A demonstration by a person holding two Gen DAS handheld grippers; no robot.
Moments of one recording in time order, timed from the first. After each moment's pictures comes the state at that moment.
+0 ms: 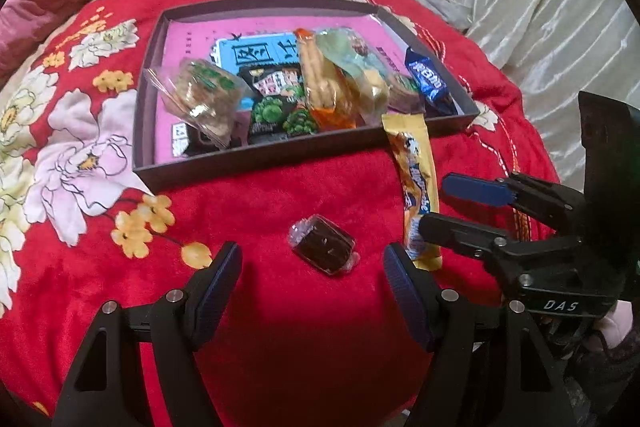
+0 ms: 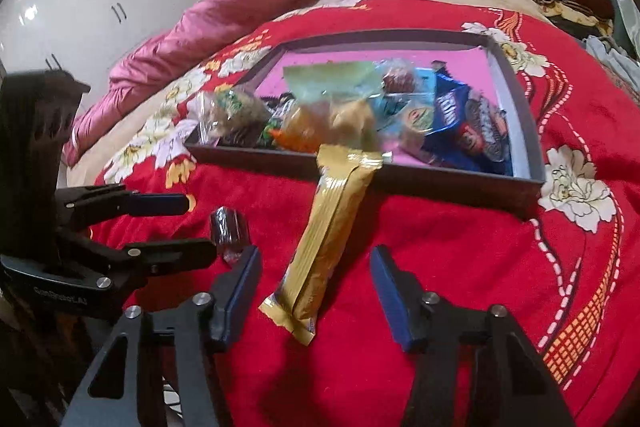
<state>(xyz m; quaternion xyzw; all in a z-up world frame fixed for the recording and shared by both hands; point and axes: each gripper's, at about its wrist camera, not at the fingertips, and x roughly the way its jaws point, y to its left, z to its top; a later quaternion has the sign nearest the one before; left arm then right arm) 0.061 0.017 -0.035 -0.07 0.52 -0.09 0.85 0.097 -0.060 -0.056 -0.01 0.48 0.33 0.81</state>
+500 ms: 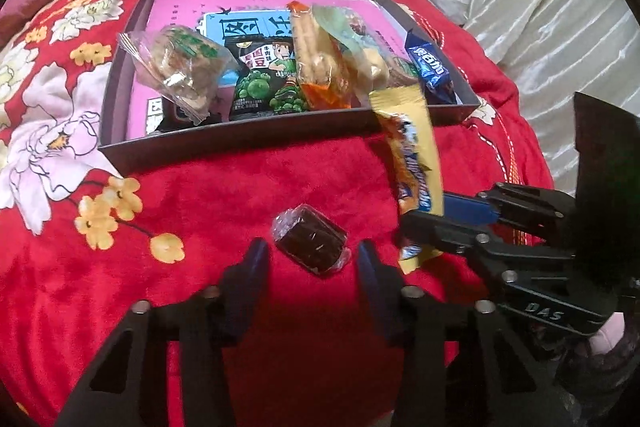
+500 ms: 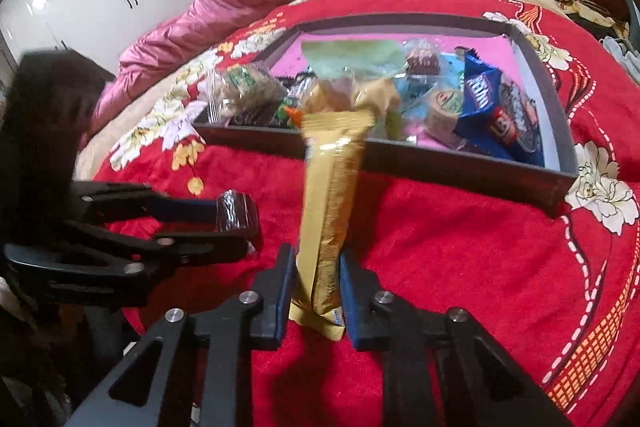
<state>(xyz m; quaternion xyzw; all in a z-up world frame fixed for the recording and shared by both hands) 0.068 0.016 -0.054 -0.11 0.53 -0.11 0.83 0.098 -0.054 -0.064 -0.02 0.49 0.35 0.80</state>
